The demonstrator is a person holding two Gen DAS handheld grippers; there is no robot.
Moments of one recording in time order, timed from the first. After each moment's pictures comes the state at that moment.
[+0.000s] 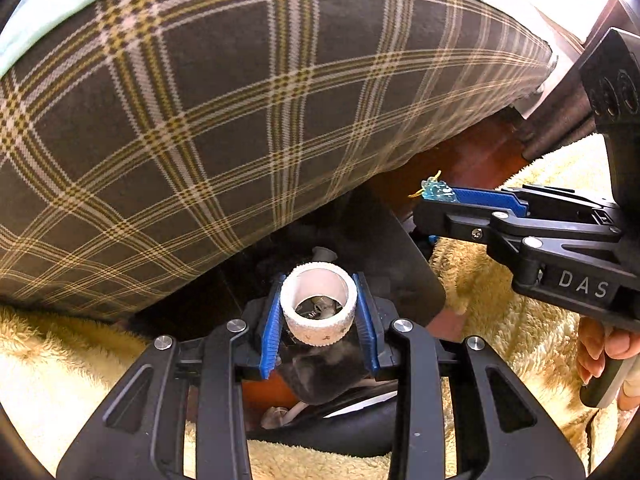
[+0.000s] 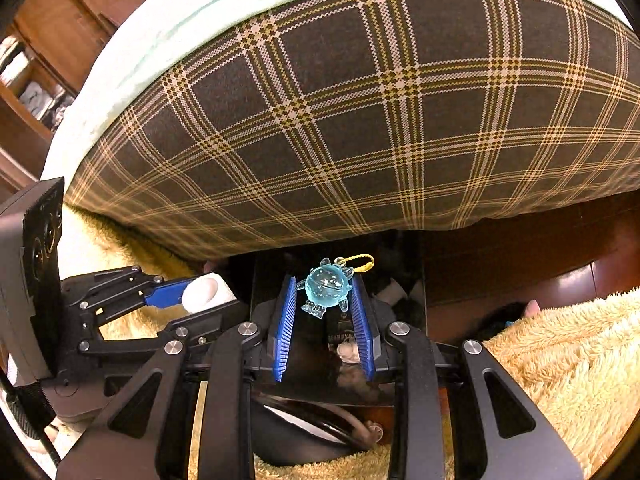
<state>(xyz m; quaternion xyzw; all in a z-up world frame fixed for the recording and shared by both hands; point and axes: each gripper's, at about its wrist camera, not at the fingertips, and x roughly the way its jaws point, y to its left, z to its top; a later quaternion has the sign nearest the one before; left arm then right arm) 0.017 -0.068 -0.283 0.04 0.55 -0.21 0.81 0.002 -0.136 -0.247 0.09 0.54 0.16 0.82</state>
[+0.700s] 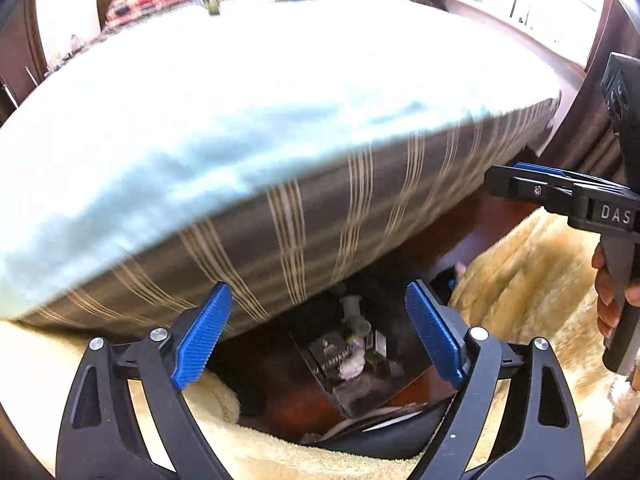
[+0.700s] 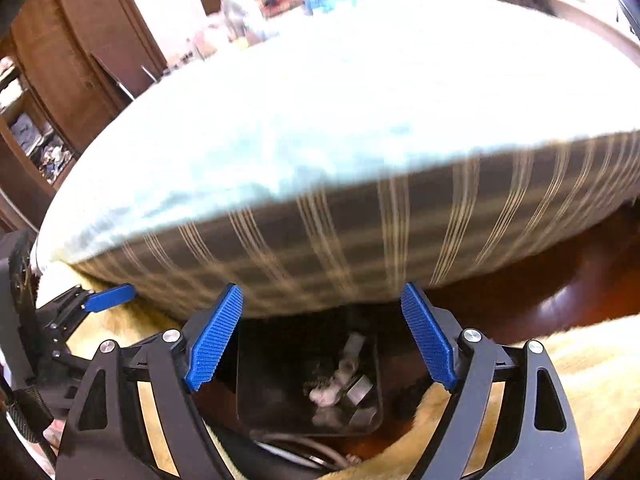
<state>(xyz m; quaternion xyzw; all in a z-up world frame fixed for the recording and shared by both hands) 0.020 -0.021 -0.191 0.06 0.46 -0.17 0.87 0.008 -0.178 -0.147 0.08 0.44 0.11 0.89</state>
